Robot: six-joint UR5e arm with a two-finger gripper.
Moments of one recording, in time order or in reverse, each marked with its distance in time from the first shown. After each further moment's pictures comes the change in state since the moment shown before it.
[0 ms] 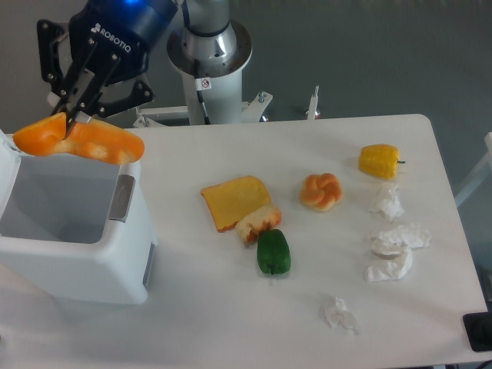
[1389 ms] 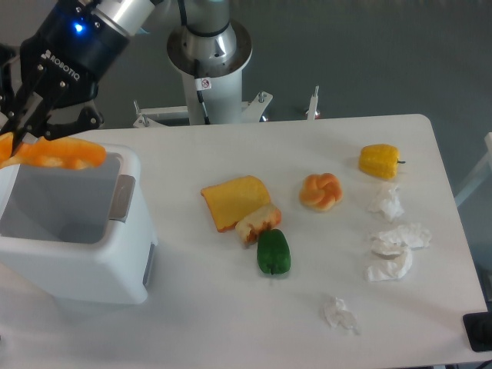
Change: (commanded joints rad) arm -0.089 -0.095 0.060 0.000 0.000 -0.083
